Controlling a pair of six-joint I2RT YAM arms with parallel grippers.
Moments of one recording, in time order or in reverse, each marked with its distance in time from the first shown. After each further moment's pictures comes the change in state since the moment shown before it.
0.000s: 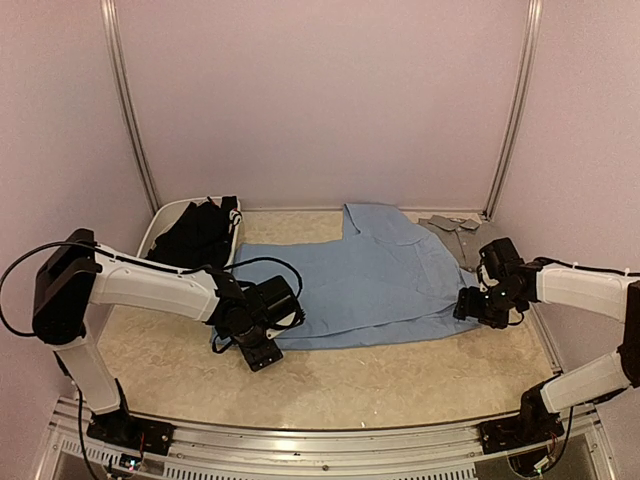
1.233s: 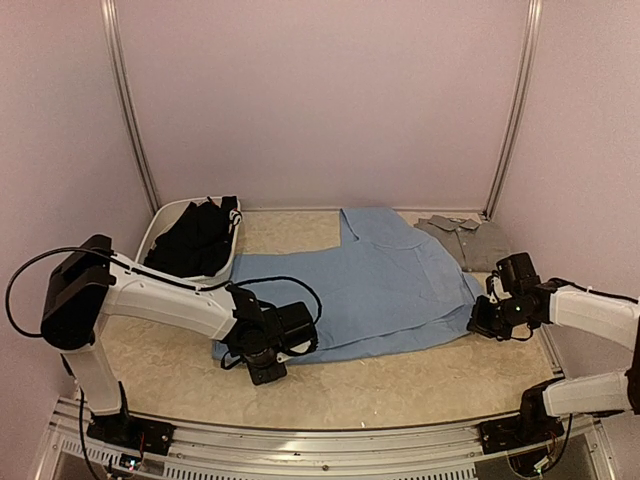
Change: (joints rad) left arm -0.124 0.068 0.039 -0.075 -0.015 0.001; right arm -0.080 -0.142 -0.174 0.107 -0.177 0.071
